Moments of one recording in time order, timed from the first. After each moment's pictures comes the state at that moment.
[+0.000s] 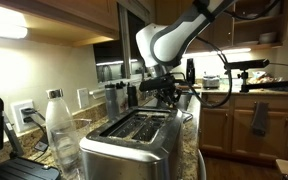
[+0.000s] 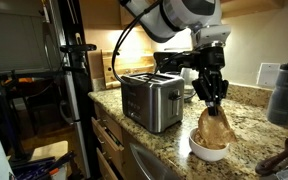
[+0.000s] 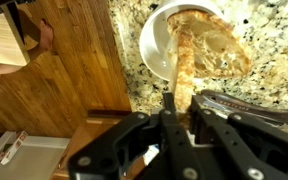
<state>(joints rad) -0.07 0.12 -0.07 -2.04 -0.43 2.04 1.60</state>
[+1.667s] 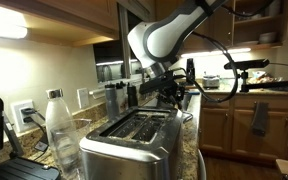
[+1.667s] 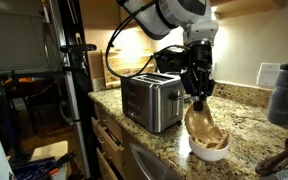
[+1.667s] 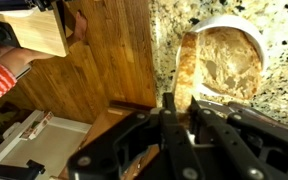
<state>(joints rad) -0.02 0.12 -0.05 -2.00 -0.43 1.84 1.58</state>
